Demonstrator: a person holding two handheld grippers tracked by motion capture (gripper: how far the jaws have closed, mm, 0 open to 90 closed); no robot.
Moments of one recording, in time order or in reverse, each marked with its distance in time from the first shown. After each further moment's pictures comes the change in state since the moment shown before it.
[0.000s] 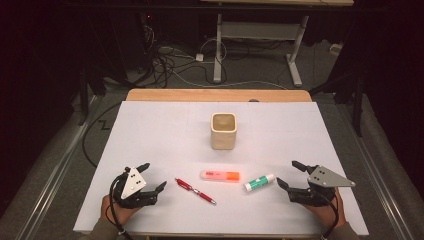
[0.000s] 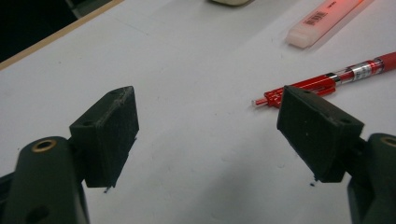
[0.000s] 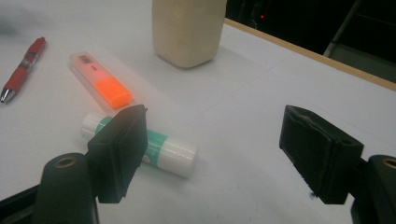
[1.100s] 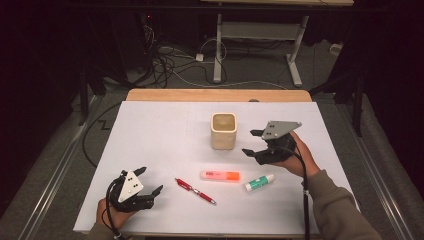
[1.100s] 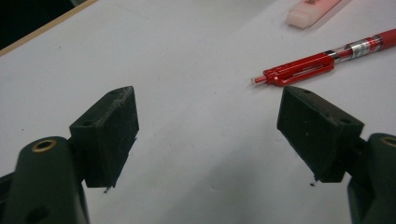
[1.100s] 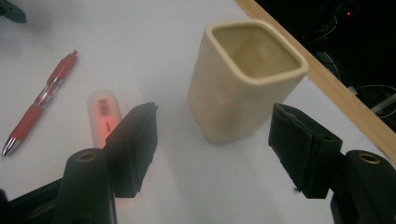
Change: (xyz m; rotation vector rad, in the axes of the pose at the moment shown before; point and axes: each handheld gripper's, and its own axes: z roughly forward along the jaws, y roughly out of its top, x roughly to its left) left arm -0.001 -0.008 -0.008 0.039 0.002 0.007; right arm -0.006 0.122 0.095 0.165 0.263 -0.255
